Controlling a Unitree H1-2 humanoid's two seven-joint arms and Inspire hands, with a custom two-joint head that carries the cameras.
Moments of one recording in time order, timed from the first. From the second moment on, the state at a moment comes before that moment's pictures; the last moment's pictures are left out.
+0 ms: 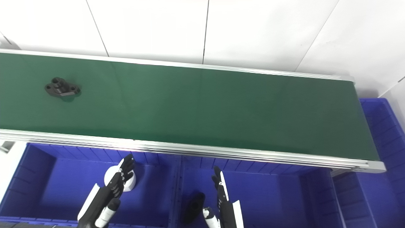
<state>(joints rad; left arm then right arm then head) 0.57 0.12 -0.27 -0.12 0.08 -0.30 -0.18 0.66 0.01 0.38 -0.03 -0.22 -0.41 -0.20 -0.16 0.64</state>
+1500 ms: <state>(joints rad) 0.48 0.08 -0.31 0.08 0.14 -0.41 -0.14 0.59 -0.04 0.35 0.05 -0.11 -0.42 -0.14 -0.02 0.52</state>
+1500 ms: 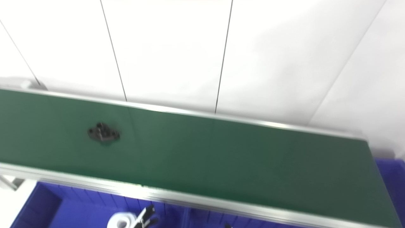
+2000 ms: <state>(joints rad) 0.50 0.08 -0.33 0.03 0.14 -0.40 -0.14 0.64 -0.04 0.33 -0.06 -0.14 -0.42 -0.10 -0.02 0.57</state>
